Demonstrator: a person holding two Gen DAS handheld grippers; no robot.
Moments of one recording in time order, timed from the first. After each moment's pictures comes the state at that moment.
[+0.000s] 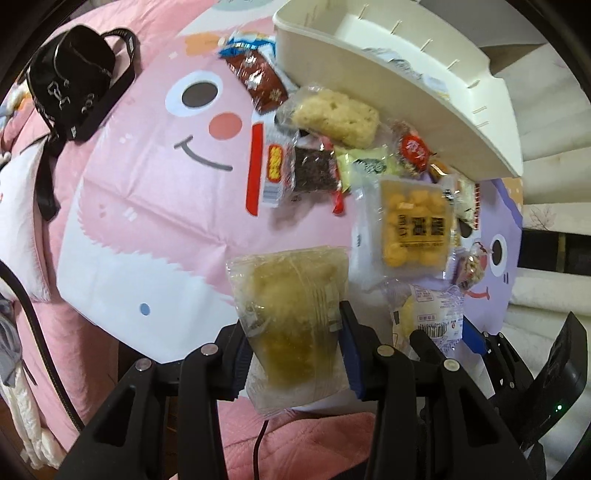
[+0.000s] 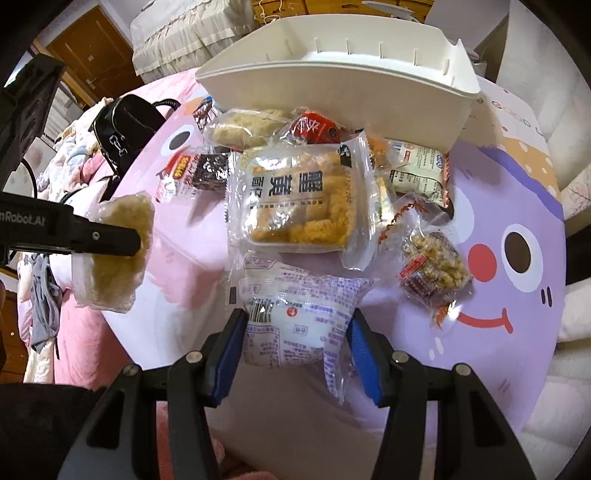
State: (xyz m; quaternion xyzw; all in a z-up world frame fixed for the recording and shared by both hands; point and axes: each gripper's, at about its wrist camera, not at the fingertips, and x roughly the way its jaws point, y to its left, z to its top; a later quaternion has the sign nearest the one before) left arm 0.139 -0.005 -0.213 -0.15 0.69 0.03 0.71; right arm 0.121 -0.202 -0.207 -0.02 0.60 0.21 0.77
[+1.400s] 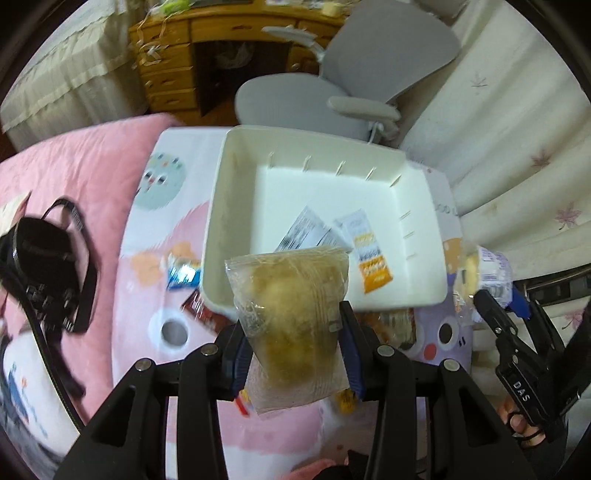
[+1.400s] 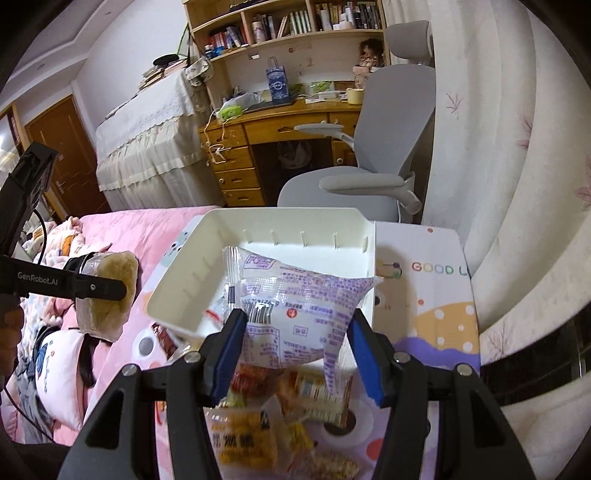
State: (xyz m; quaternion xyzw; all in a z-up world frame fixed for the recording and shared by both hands) left arm 0.314 0.001 -0.092 -0.05 0.58 -0.10 0.81; right arm 0.253 -0.242 -0.080 0.04 0.42 0.10 0.90
